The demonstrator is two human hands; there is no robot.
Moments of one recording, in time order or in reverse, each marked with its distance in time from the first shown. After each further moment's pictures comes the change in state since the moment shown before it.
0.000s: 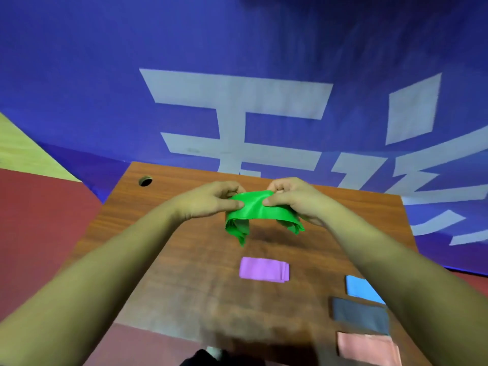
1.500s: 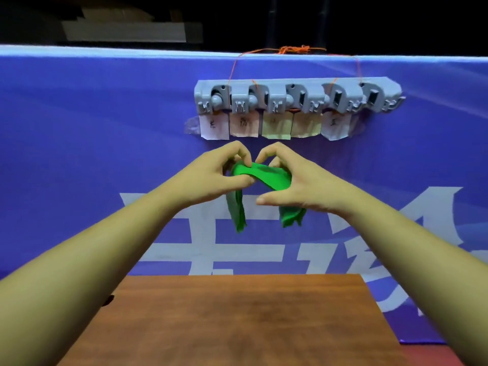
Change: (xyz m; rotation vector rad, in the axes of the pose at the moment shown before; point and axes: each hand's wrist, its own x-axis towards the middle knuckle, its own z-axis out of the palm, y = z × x) left_hand 0.006 0.247 -0.099 0.373 0.360 0.642; right_hand -0.083 -0.253 -0.061 -0.706 0.355 -0.464
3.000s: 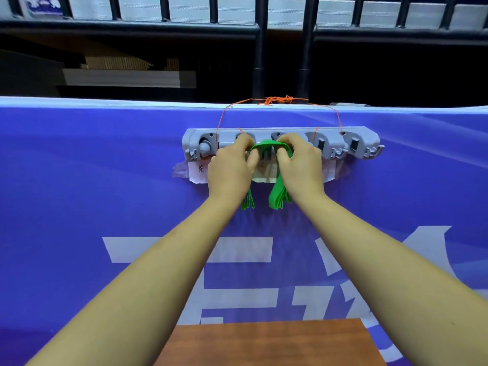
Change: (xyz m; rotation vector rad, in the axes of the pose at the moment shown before) left_hand 0.129 0.004 0.025 0.354 0.706 -0.033; right_hand 0.094 0.025 -0.051 -0.185 0.932 -0.007
